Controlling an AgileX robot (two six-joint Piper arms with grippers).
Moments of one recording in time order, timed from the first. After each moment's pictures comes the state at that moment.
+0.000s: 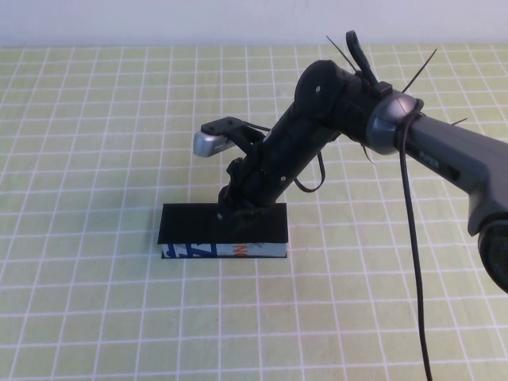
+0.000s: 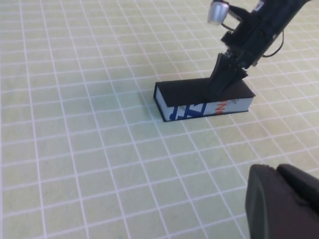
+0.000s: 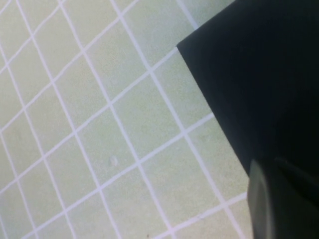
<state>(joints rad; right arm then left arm) 0.56 2.32 -2.03 0.71 1.21 -0.63 -0.30 0.03 -0.82 -0.13 1.26 -0.07</state>
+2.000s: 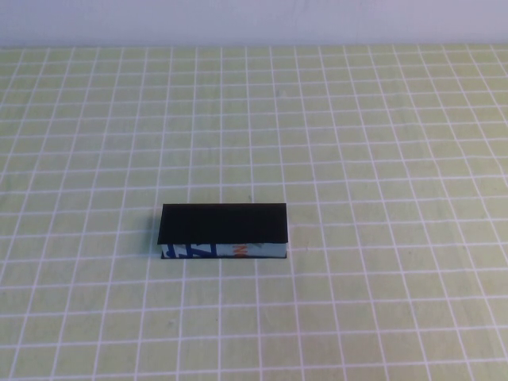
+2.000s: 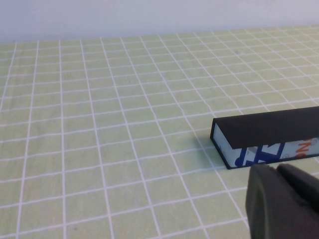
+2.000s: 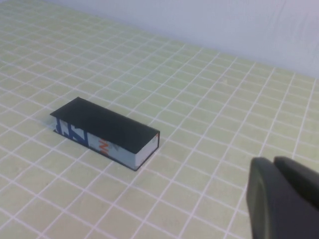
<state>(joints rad) 0.56 0.35 -0.40 -0.01 0.33 -0.02 -0.30 0.01 -0.24 0.01 0.55 -0.06</state>
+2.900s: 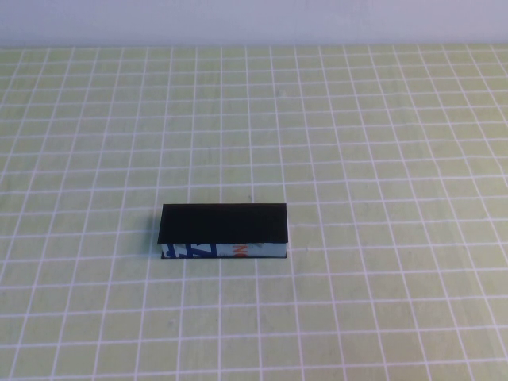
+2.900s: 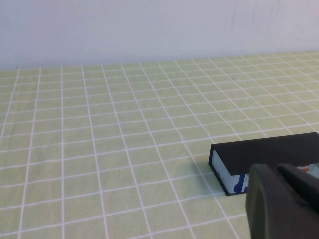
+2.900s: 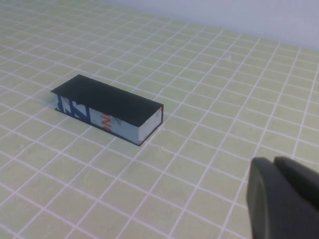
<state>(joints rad) 0.56 0.24 -0.26 -0.01 0.32 0.02 -0.30 0.01 -0.24 0.01 0.48 -0.06</state>
